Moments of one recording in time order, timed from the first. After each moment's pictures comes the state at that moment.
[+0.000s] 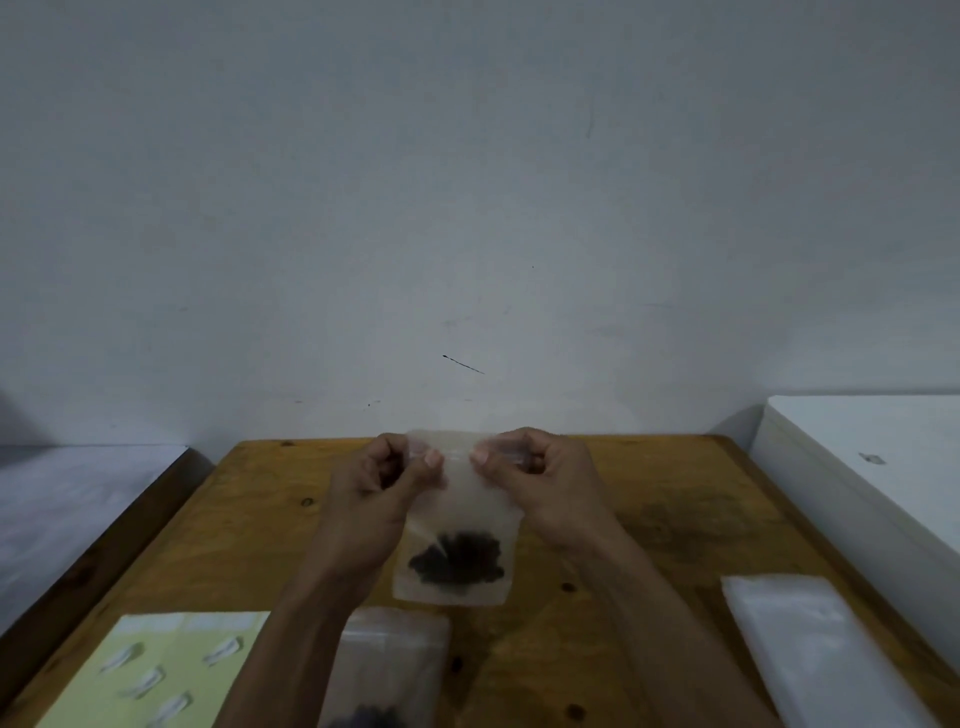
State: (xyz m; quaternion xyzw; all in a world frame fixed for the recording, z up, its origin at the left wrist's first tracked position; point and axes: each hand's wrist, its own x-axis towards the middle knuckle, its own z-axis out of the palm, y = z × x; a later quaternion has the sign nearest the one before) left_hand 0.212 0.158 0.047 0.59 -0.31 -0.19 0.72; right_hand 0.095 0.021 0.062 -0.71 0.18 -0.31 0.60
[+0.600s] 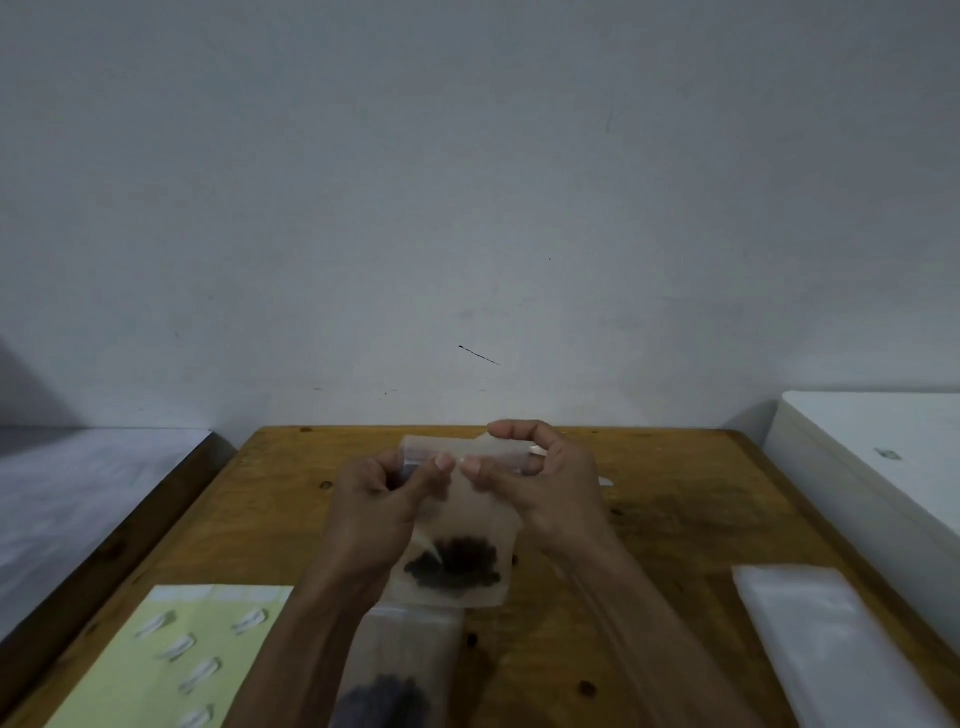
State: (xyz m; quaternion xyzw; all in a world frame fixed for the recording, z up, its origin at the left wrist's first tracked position) left_hand 0.192 0.179 0.052 0.64 -0.27 -0.16 0.70; right_hand 0.090 0.052 0.065 -0.67 0.19 -0.30 0.65
